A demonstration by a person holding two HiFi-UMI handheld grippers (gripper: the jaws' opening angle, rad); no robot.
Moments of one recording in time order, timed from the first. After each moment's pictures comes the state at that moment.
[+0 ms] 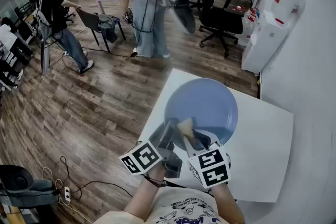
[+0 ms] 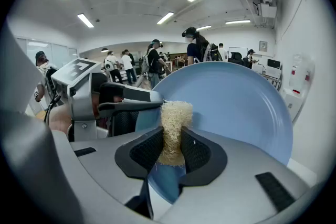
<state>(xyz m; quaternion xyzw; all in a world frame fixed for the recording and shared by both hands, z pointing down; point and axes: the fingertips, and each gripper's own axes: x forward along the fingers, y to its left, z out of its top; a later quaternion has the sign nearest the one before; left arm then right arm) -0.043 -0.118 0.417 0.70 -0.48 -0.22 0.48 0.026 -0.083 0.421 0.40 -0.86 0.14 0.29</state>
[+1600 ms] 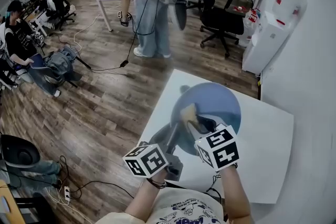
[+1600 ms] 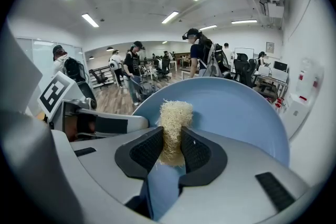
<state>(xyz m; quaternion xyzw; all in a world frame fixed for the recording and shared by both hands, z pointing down) -0.025 -0.115 0.419 0.76 -0.47 -0.15 0.43 0.028 -0.130 0.408 0.37 -0.87 0.14 0.30</state>
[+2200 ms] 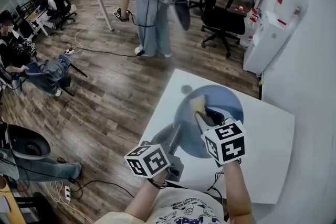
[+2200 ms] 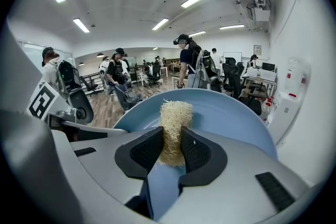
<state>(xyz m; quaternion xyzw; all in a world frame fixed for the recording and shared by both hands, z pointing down) -0.013 -0.119 0.419 0.77 -0.46 -0.14 0.42 0.054 -0.162 0.395 0.42 -0.86 0.14 0.27</state>
